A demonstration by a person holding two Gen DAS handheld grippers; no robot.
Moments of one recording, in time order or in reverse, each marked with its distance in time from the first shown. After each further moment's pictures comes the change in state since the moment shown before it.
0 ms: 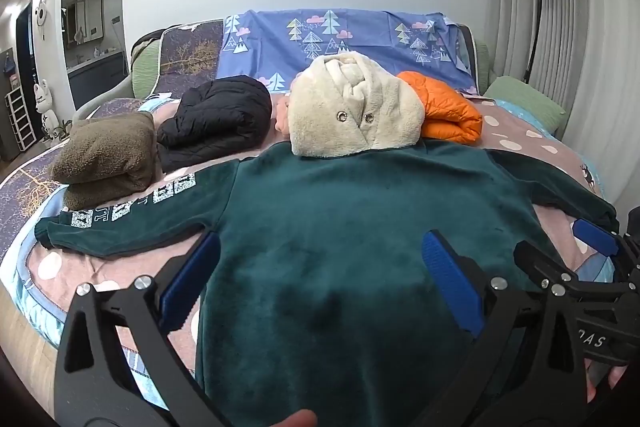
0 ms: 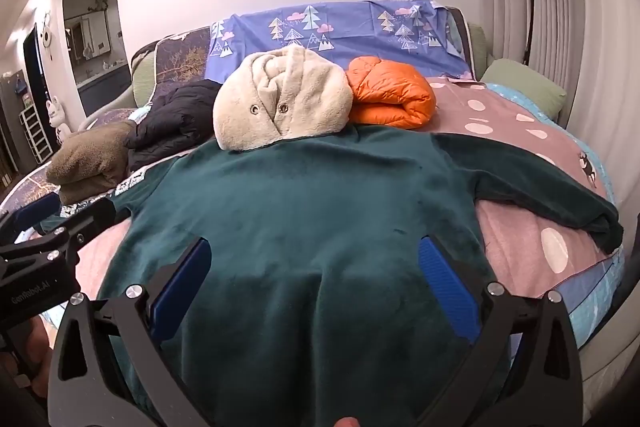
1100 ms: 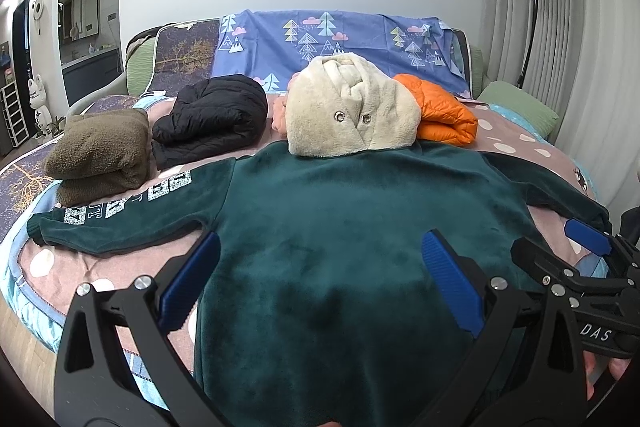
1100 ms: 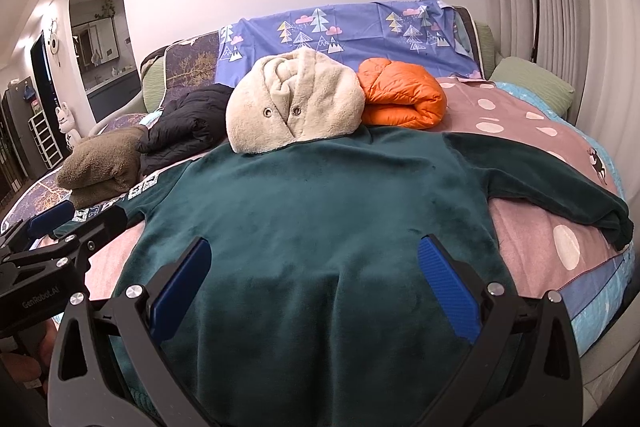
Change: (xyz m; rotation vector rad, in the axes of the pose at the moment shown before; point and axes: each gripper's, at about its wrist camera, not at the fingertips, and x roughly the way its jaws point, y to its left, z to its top) left arm -0.003 0.007 0.004 -0.018 -0.007 -0.027; right arm -0.002 0.006 -0.001 0.009 -0.012 0.045
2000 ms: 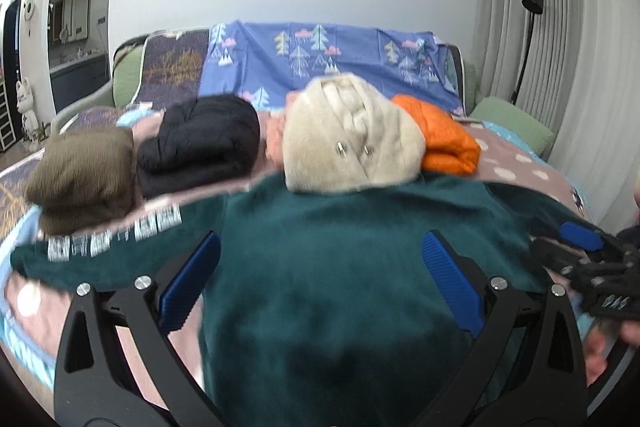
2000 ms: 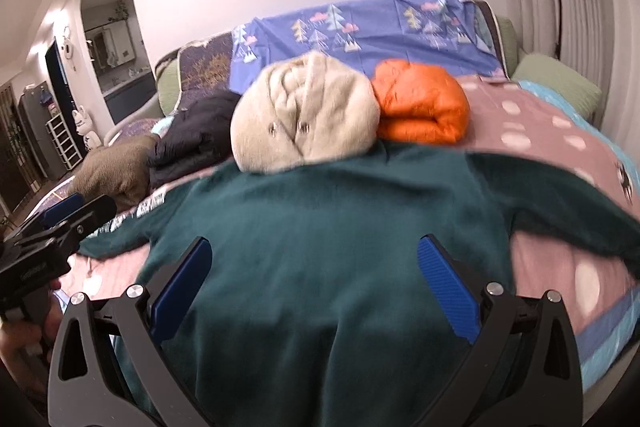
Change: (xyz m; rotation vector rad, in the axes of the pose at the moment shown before) left arm 0.038 0.031 0.050 -0.005 -0.055 -0.054; right arm 0.037 -0.025 0.056 -0.001 0.016 0.103
